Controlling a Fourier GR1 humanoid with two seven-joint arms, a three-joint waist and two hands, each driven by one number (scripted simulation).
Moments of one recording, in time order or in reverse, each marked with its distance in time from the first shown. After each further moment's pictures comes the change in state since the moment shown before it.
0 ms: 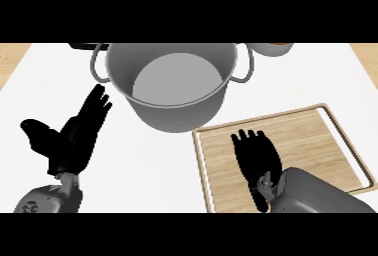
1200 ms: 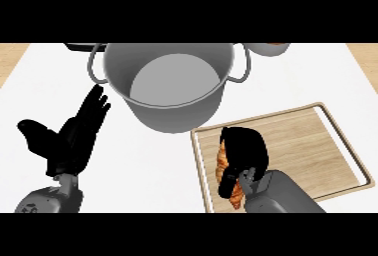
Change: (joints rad) left arm 0.011 -0.042 0.039 -0.019 -0.036 -0.032 0.025; right arm 0.174 0.328 -0.318 0.025 0.339 -0.105 0.010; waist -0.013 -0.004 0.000
